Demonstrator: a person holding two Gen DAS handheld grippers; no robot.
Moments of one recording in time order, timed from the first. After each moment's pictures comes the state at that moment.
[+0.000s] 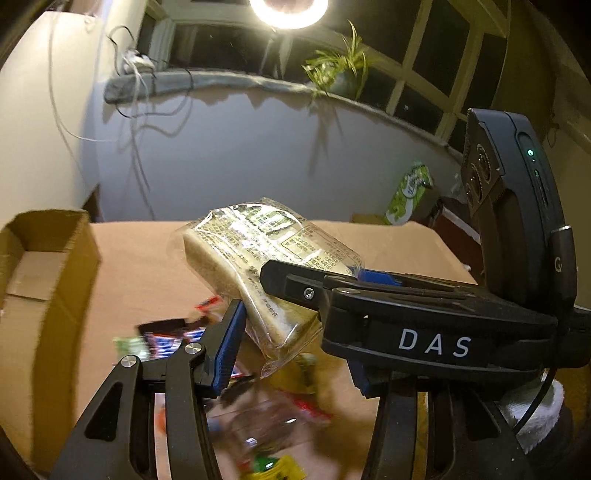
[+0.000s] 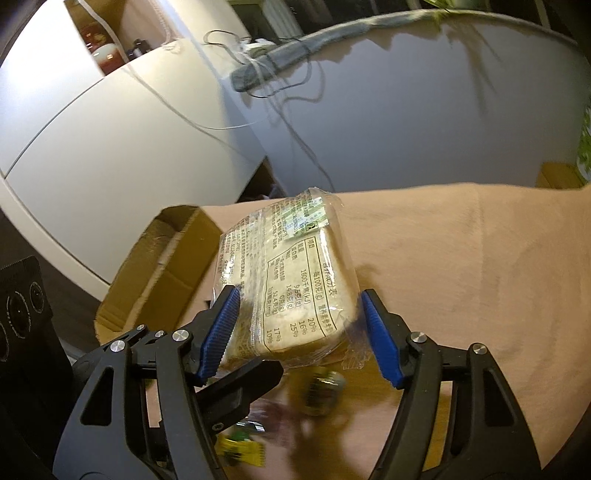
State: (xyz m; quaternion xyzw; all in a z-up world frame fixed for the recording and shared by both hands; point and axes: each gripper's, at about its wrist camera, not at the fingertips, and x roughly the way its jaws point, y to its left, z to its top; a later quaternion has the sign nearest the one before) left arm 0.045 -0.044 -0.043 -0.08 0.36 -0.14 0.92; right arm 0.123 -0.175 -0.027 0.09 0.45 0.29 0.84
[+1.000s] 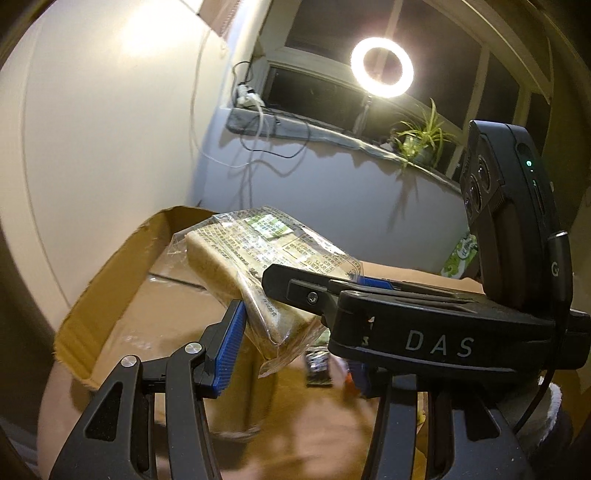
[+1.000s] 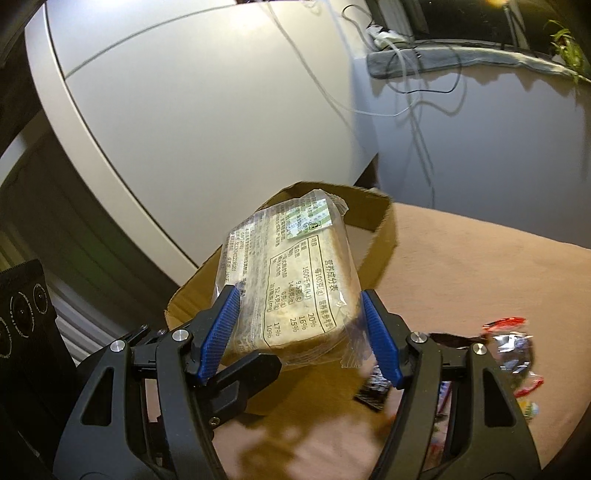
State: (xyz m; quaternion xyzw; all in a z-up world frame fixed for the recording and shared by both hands) left arm -0.029 0.108 -0.026 -0.13 0.28 -0.02 0.95; right arm 0.064 0.014 -0.004 0.02 0.41 0.42 0.81
